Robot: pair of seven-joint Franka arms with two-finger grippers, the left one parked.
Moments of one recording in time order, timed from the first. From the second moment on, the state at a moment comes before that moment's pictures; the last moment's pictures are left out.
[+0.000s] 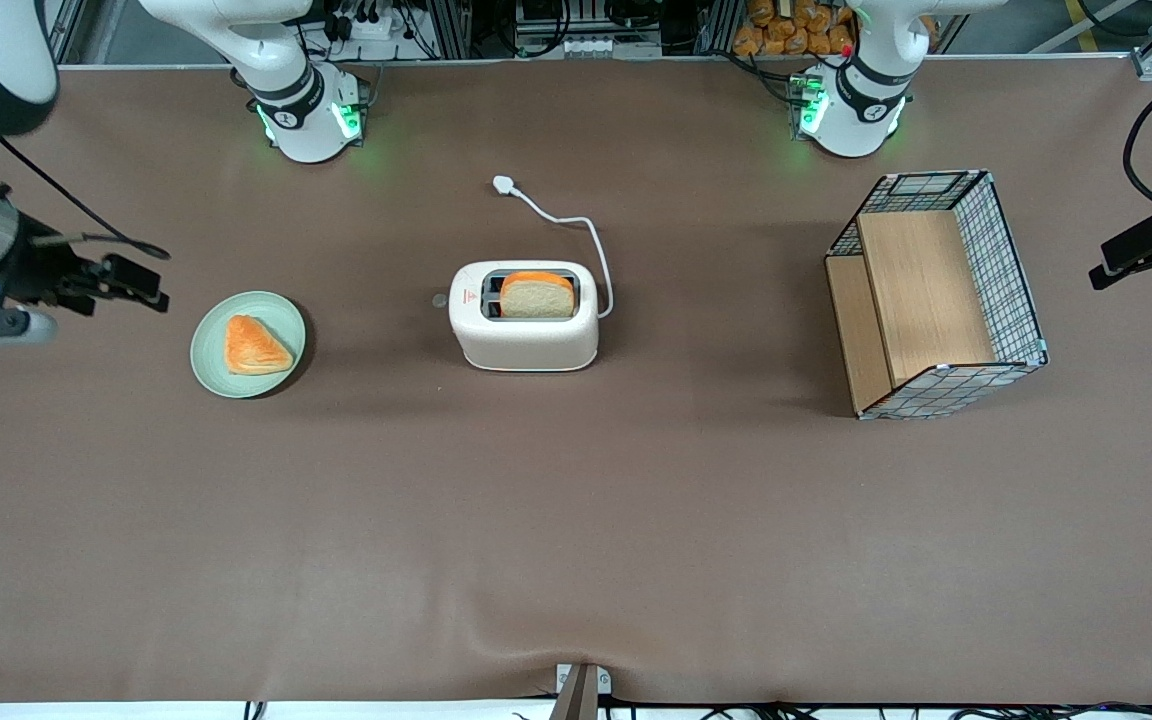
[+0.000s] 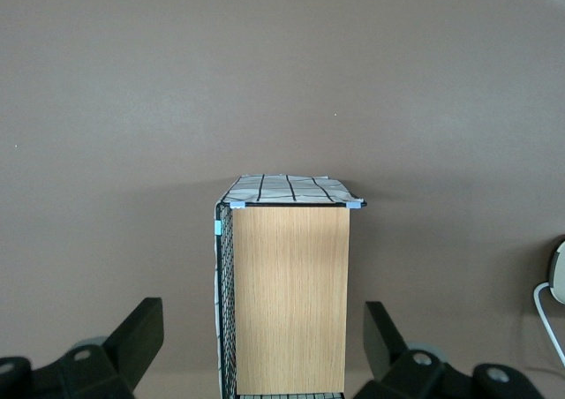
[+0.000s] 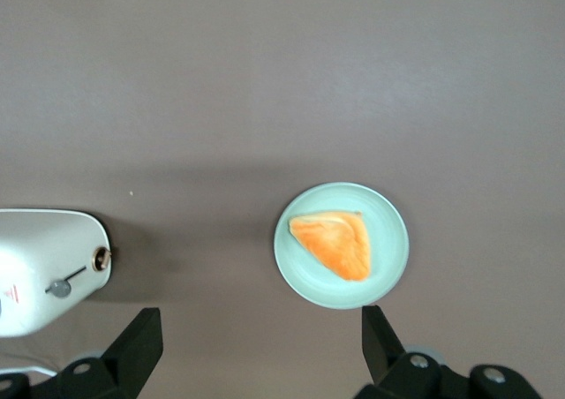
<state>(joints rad) 0.01 -0.02 -0.04 -1.74 0.07 1.67 -0.03</state>
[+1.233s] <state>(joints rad) -0.03 -0.04 -0.02 -1.57 0.01 1.47 0.06</state>
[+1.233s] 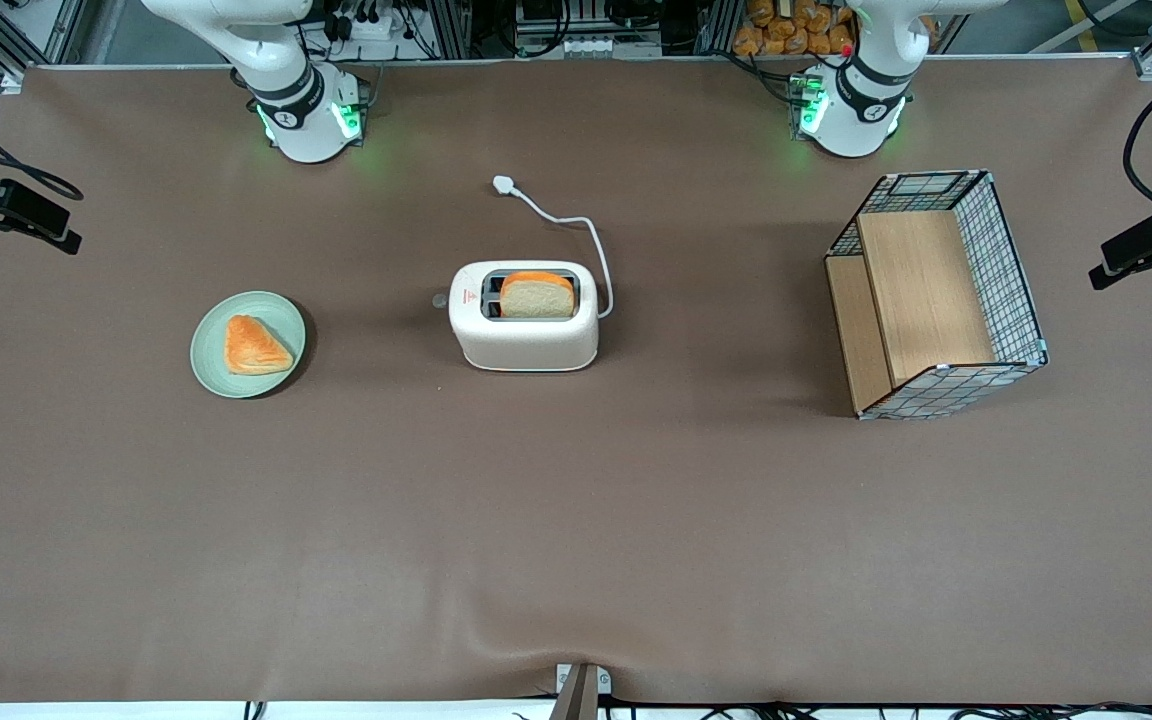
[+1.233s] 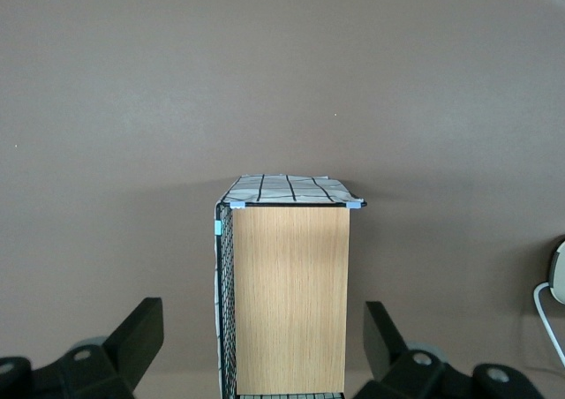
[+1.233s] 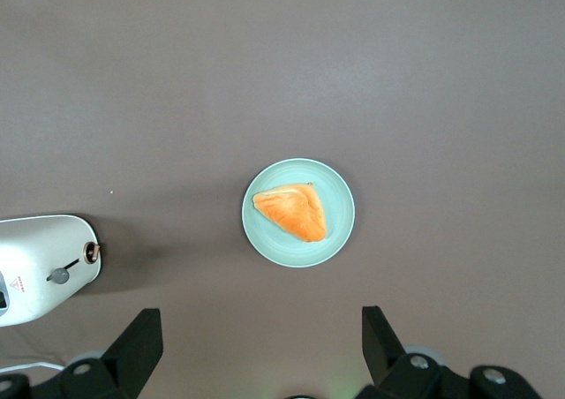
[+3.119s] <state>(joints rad) -0.04 -0.02 -0.04 -1.54 0.00 1.44 0.02</state>
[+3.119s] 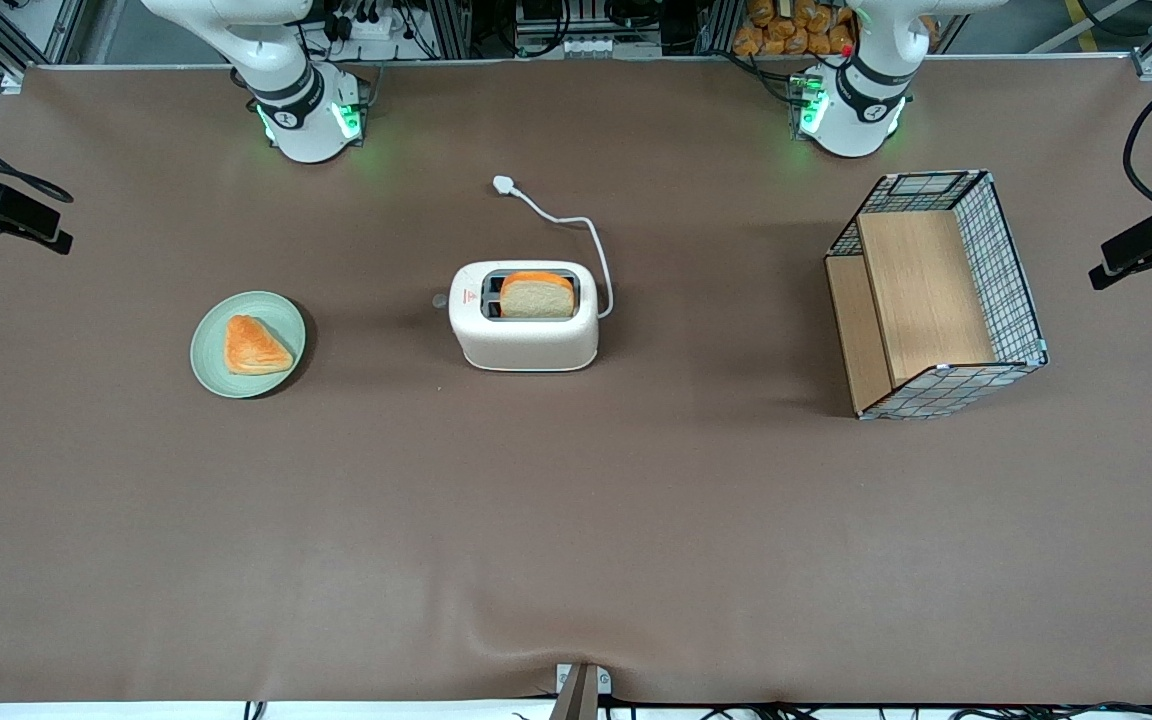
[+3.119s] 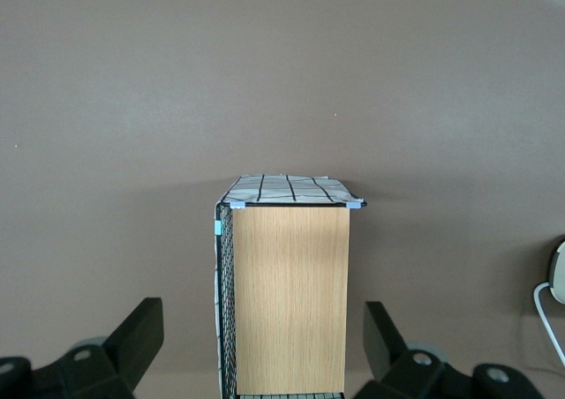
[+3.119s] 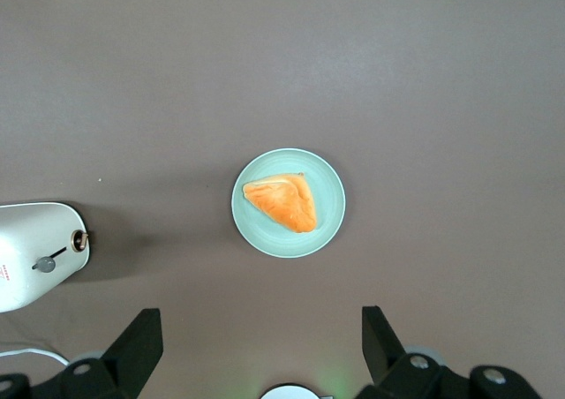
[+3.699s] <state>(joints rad) -0.04 -0.02 -0.05 -1.54 0.00 1.43 0.02</state>
